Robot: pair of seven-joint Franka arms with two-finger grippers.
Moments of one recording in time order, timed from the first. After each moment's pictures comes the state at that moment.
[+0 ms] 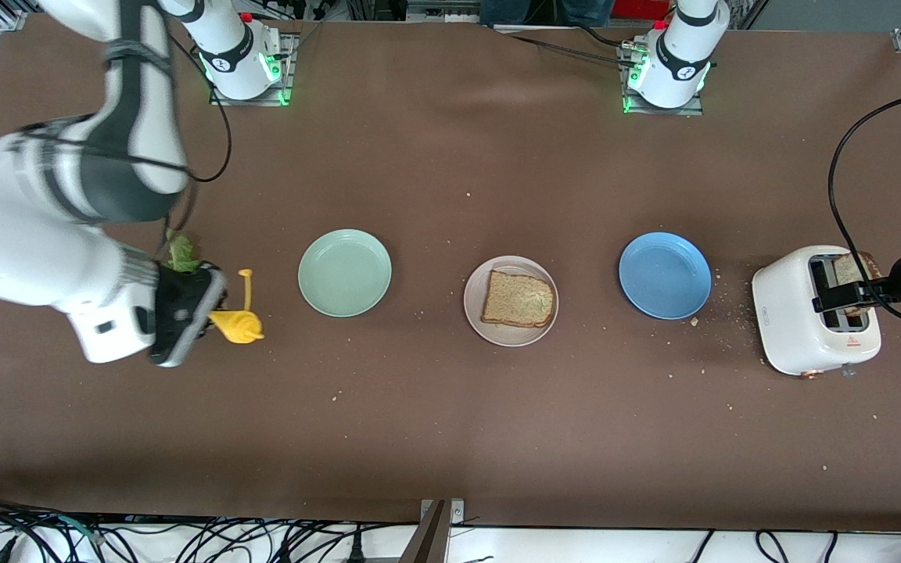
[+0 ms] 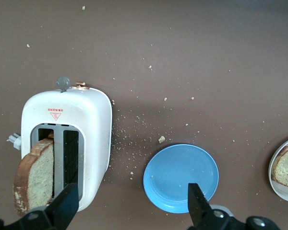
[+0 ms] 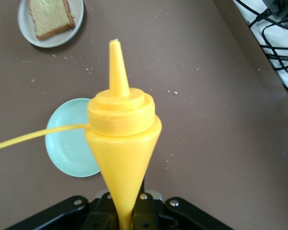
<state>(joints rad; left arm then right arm) 0.07 0.43 0.06 -1.30 -0.07 1.64 0.01 0.55 0.62 -0.64 -1.17 0.66 1.61 -1.14</state>
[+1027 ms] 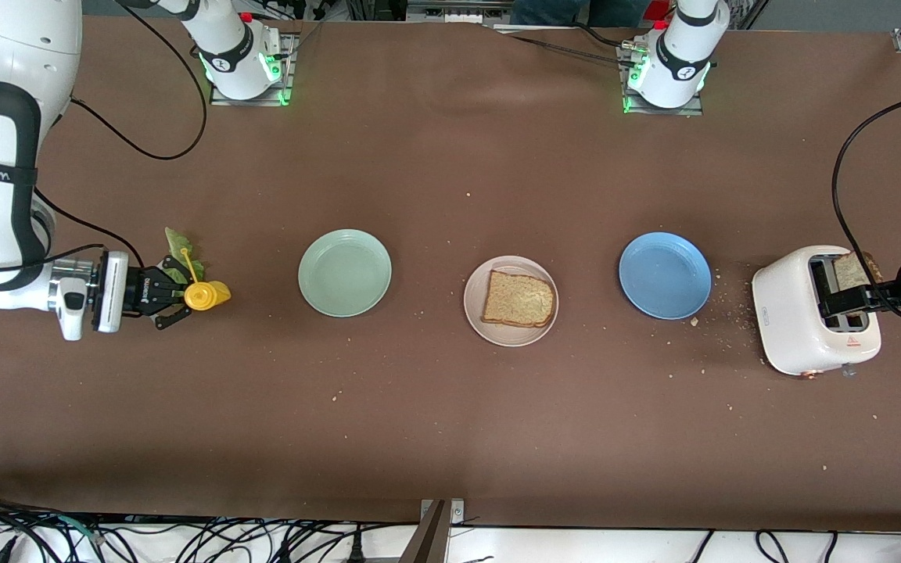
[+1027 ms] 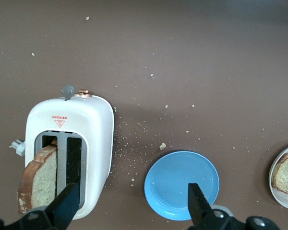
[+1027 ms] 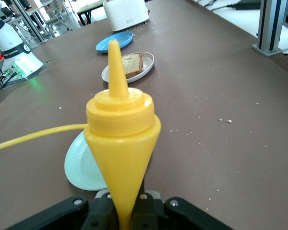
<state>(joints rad) 0.08 0.43 0.06 -1.29 -0.07 1.66 0.01 0.34 0.65 -0.63 -1.74 1.26 1.55 -2.09</state>
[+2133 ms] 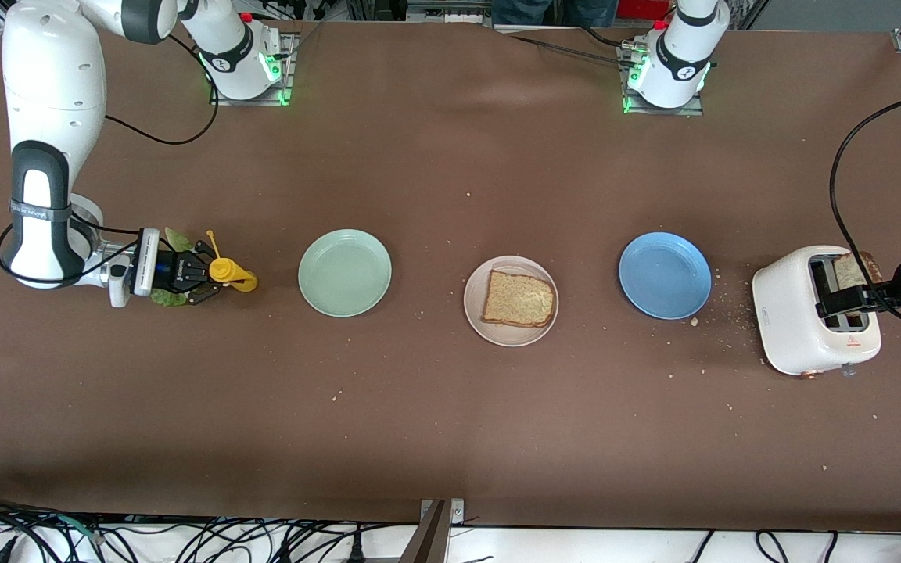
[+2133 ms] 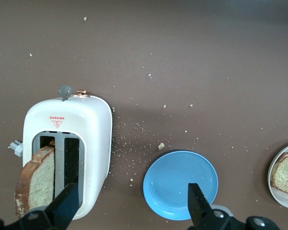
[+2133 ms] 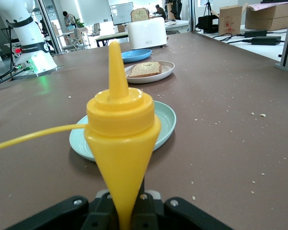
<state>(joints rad) 0.07 0.43 0.06 -1.29 -0.07 1.66 0.01 0.30 0.78 -0.62 -1.91 1.43 1.45 -2.52</state>
